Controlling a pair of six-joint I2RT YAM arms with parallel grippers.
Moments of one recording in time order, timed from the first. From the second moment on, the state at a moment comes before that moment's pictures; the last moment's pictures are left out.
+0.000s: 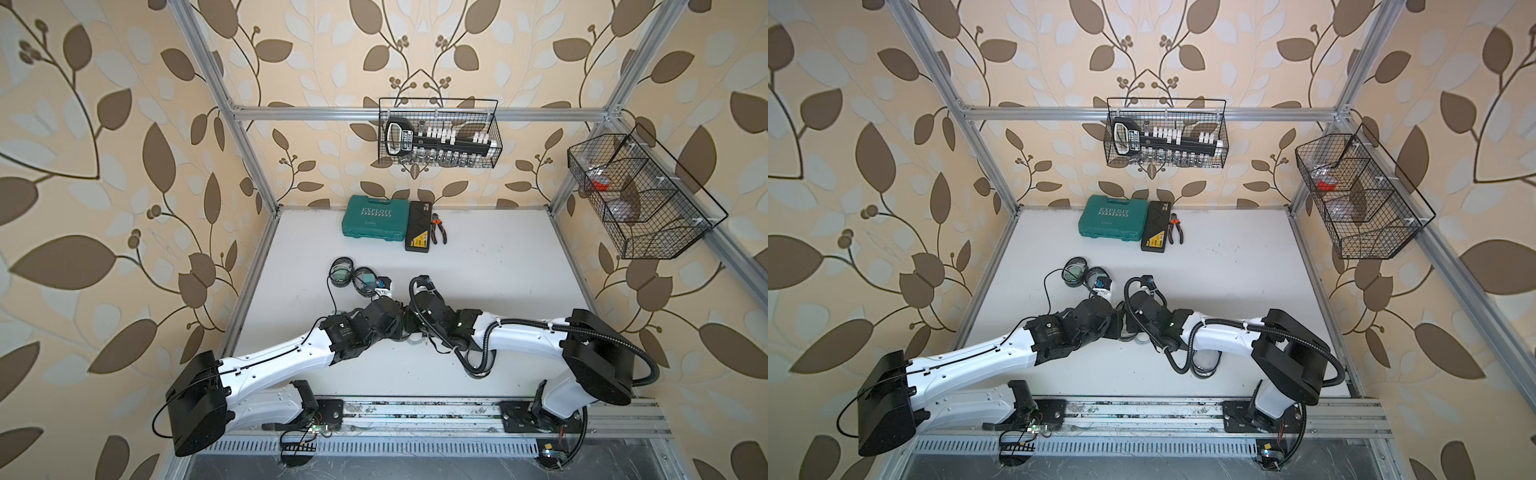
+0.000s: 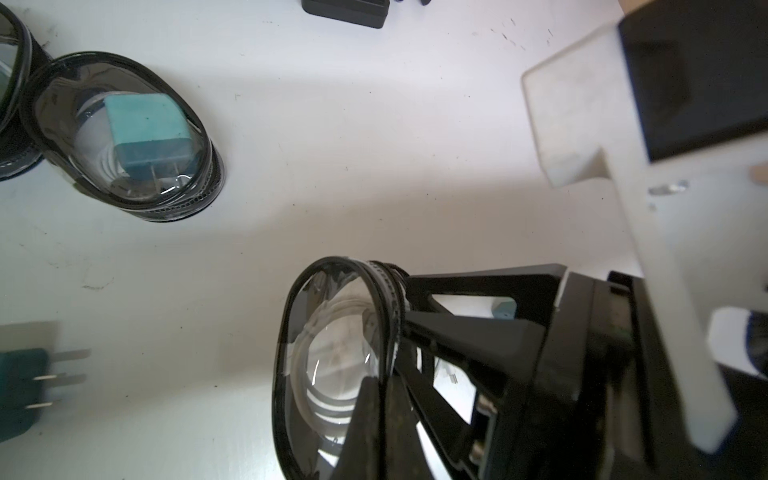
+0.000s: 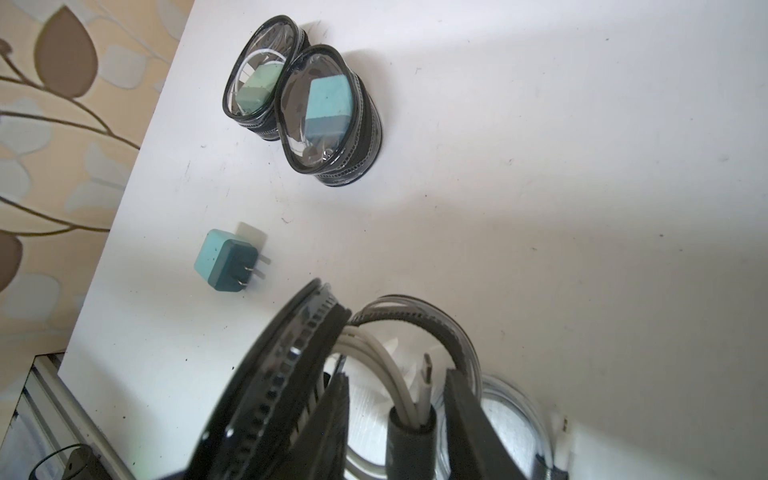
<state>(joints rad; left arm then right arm) -0.94 1.13 0.70 -0.35 -0.26 -0.74 1.00 1.60 0.88 -0.05 0.26 0.85</state>
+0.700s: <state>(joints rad) -0.92 1.21 0.80 -0.48 -0.48 -0.79 0.86 1.30 0.72 -0.30 0.40 1.10</state>
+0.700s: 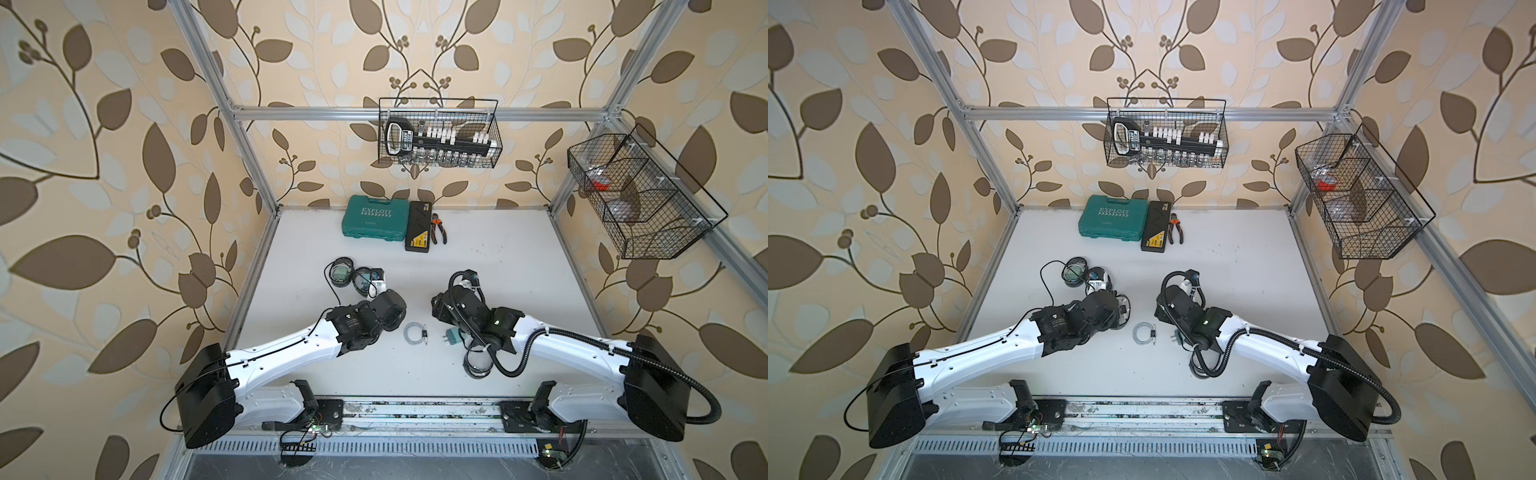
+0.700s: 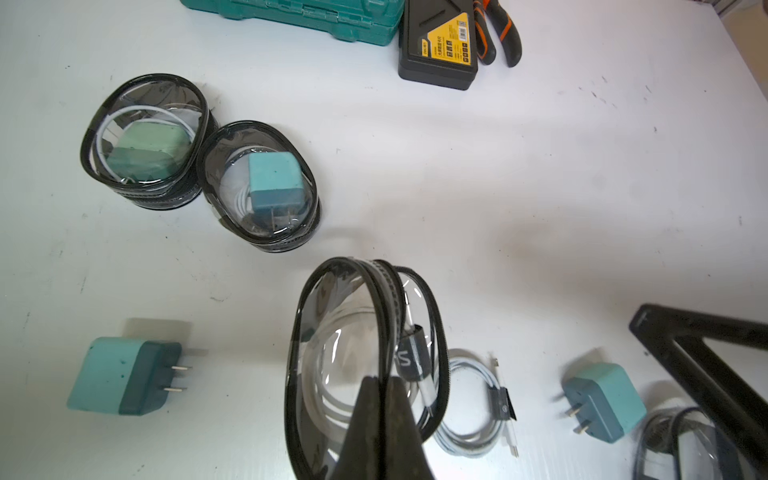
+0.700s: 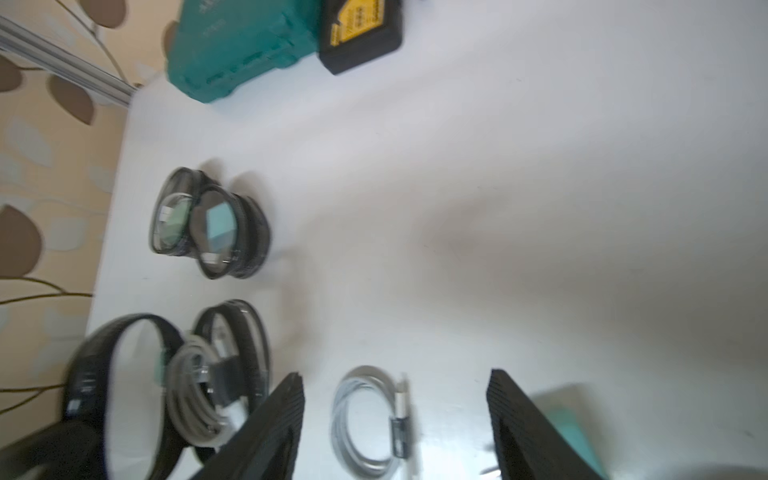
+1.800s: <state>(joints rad) -0.90 1.27 0.80 -0.48 -0.48 -0.79 0.90 1.21 0.61 -0.46 0.32 1.41</state>
